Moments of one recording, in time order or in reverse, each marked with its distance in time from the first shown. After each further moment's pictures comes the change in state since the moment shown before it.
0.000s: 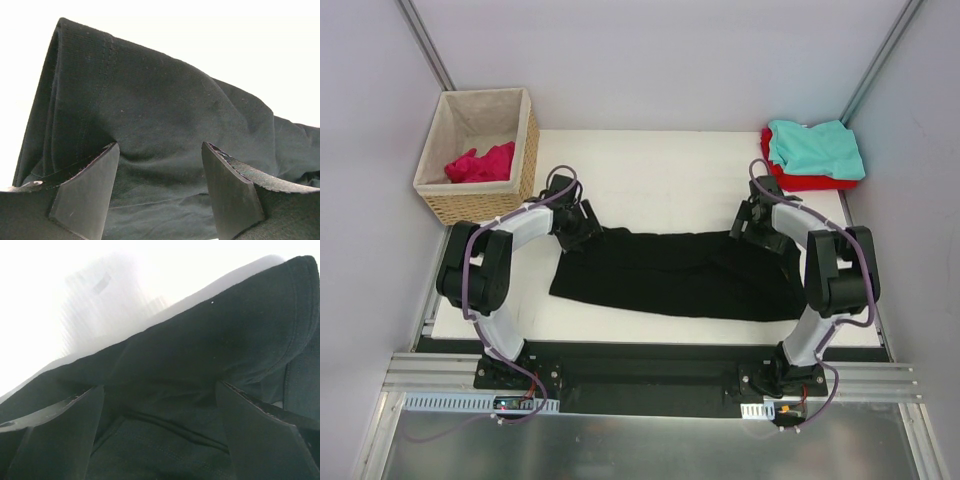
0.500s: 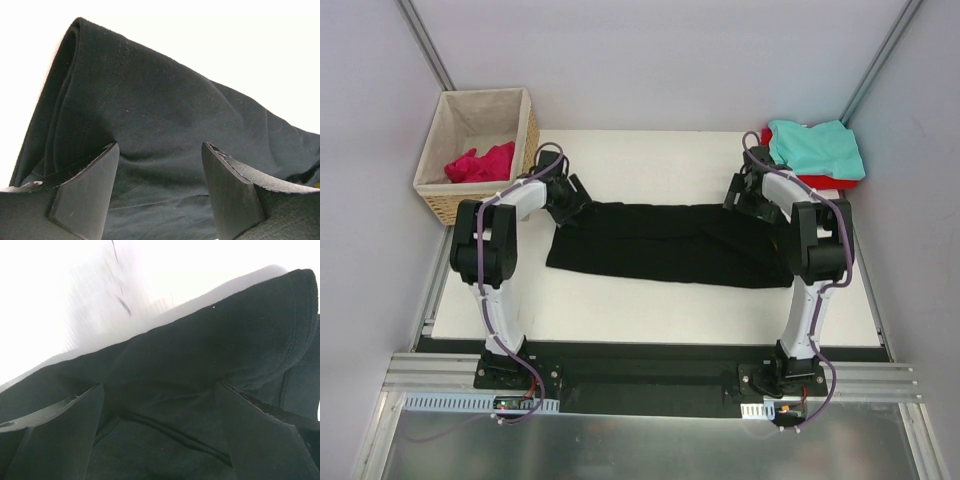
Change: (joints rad) left arm 0.124 0.192 0.248 -0.017 0.055 0.001; right arm -0.012 0.283 0.401 -0.093 -0.030 -0.048
